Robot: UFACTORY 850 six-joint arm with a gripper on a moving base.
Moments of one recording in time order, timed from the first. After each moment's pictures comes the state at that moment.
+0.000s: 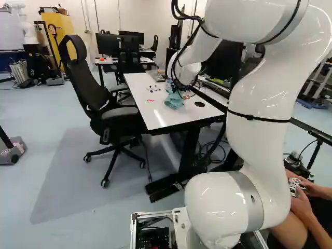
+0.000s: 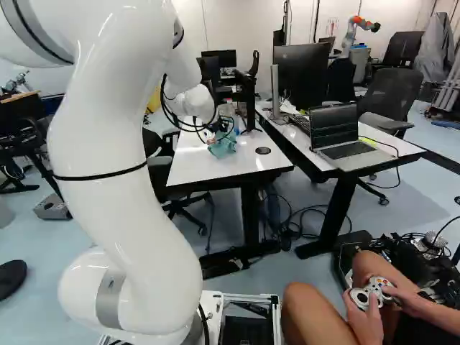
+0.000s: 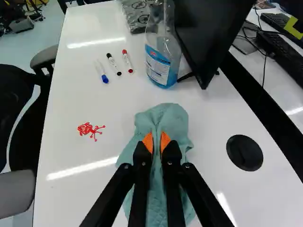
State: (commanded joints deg) arm -0.9 -17.4 -61.2 0.0 4.4 0.0
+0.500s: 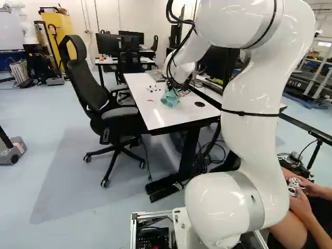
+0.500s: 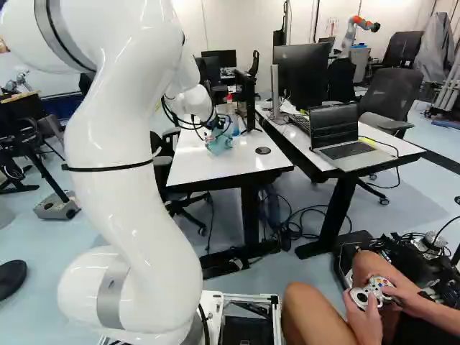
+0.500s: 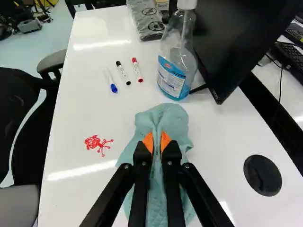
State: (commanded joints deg) arm 1.3 -22.8 -67.7 0.0 4.4 0.0
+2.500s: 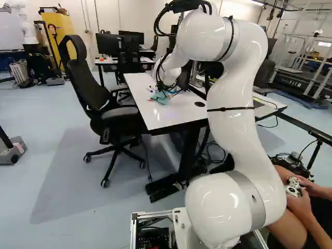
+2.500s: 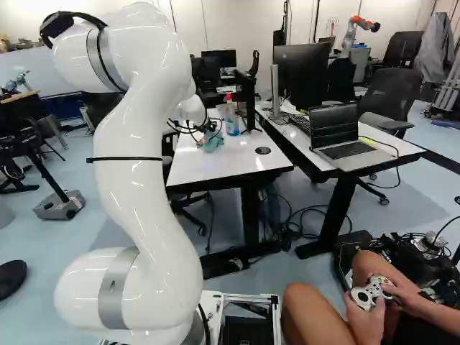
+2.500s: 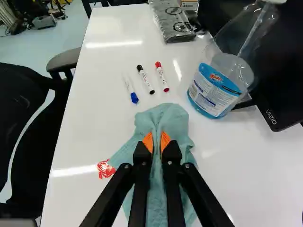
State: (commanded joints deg) arm 5.4 -33.9 -77.4 0.0 6.8 0.0
